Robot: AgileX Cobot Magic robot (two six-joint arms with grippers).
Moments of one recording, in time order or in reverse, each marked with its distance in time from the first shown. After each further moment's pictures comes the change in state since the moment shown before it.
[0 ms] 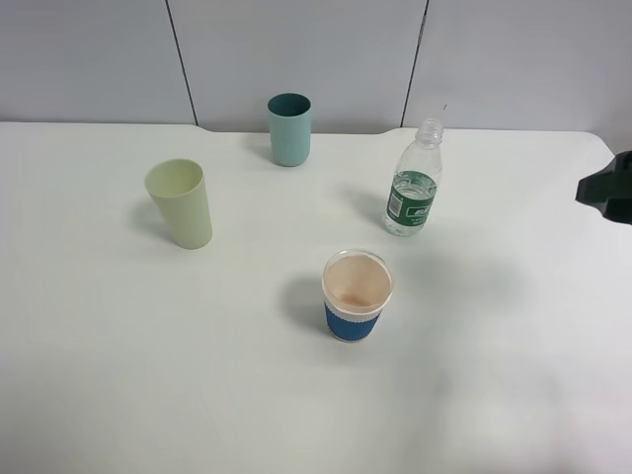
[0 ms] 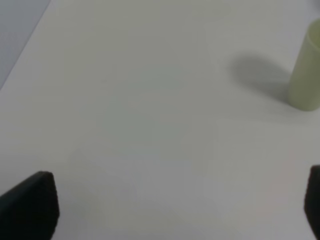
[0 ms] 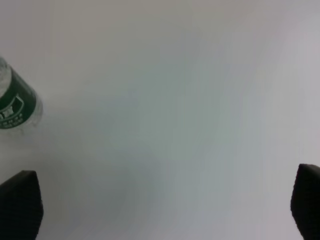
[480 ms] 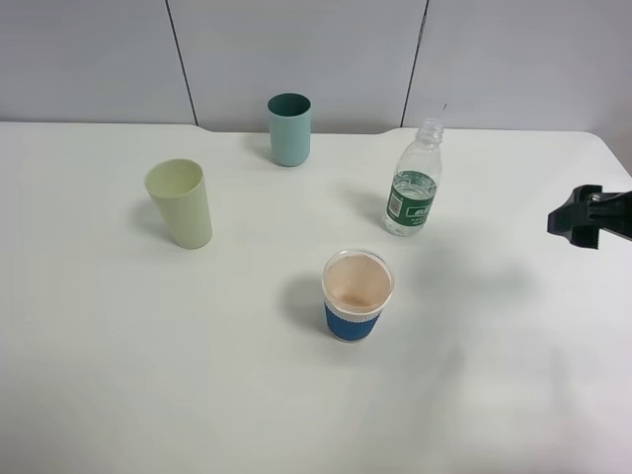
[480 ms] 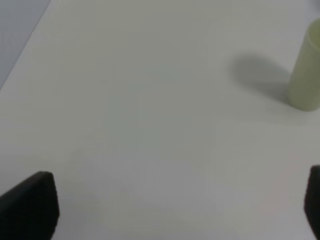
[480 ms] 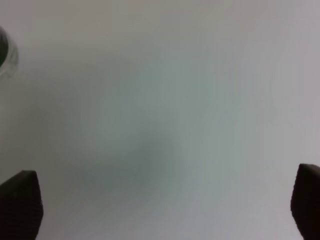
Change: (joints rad) left arm 0.000 0.000 0.000 0.000 0.000 0.000; right arm 0.027 0.193 0.011 0.011 -0.073 -0.072
